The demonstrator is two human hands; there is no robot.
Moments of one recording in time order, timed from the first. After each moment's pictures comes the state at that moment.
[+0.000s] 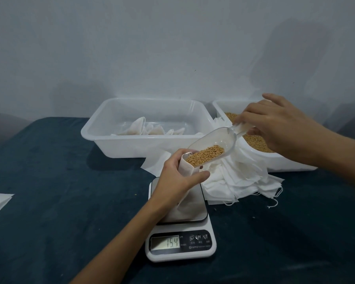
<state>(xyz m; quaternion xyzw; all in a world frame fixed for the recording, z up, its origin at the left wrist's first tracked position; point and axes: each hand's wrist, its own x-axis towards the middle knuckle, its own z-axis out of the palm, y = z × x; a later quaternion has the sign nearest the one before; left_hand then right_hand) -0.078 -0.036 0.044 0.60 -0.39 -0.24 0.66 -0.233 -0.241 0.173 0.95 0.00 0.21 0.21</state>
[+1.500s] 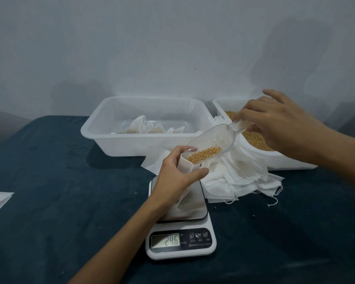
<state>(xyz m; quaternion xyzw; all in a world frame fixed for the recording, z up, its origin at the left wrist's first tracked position) -0.079 -0.035 0.046 0.62 -0.36 -0.24 0.66 -0.231 -0.238 0.174 0.95 0.00 0.23 0.23</state>
